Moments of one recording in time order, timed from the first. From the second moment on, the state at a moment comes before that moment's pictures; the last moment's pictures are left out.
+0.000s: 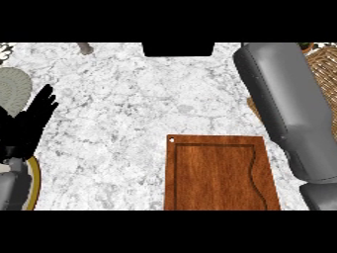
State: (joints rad) left arm -0.19 0.28 0.14 -1.40 0.07 -0.04 0.22; right arm -1.17 -0.14 -0.01 -0.94 1.50 -0.44 1.22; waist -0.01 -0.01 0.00
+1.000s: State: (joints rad) left arm -0.18 0.27 0.15 -1.41 0.07 -0.05 0.22; right arm -0.67 -0.21 -0.21 -1.38 1.48 -0.39 1.06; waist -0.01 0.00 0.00
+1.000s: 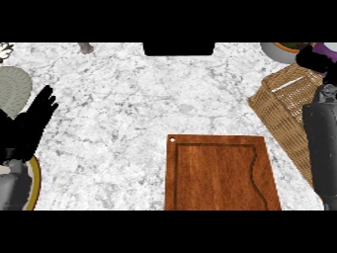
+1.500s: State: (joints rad) left arm -0.19 0.27 0.16 -1.44 0.07 -0.06 0.25; right arm -0.56 -0.19 -0.33 -1.41 1.44 -0.49 1.01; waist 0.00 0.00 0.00
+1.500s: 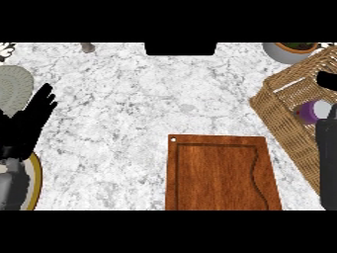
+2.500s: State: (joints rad) left arm -0.17 0.27 0.18 -1.41 0.06 -0.06 0.22; right arm -0.16 -0.08 -0.50 -2.16 1.16 -0.59 1.00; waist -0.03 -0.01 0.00
